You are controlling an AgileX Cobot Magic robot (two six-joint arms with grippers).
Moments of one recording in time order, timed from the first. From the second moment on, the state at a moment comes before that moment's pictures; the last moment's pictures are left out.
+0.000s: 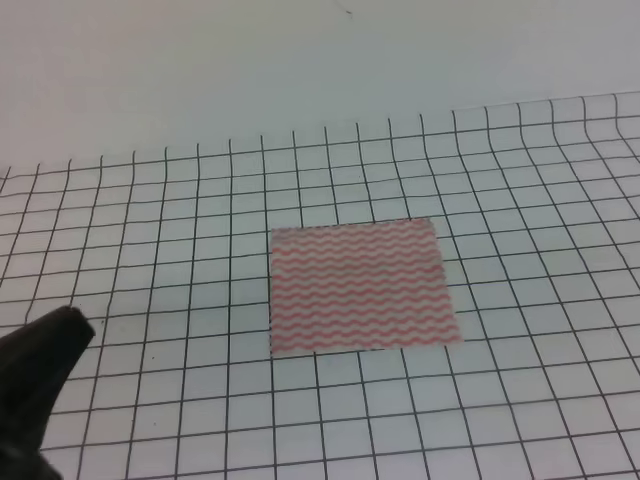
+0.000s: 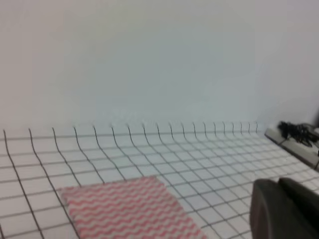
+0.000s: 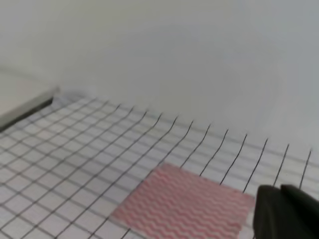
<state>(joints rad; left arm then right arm) -0.11 0.44 -0.38 -1.60 0.41 1.16 -0.01 0.48 -0.64 1.09 0.59 -1.04</state>
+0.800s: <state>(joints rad) -0.11 1.19 -0.72 -1.25 0.64 0.92 0.04 1.32 -0.90 1.00 0.83 -0.94</state>
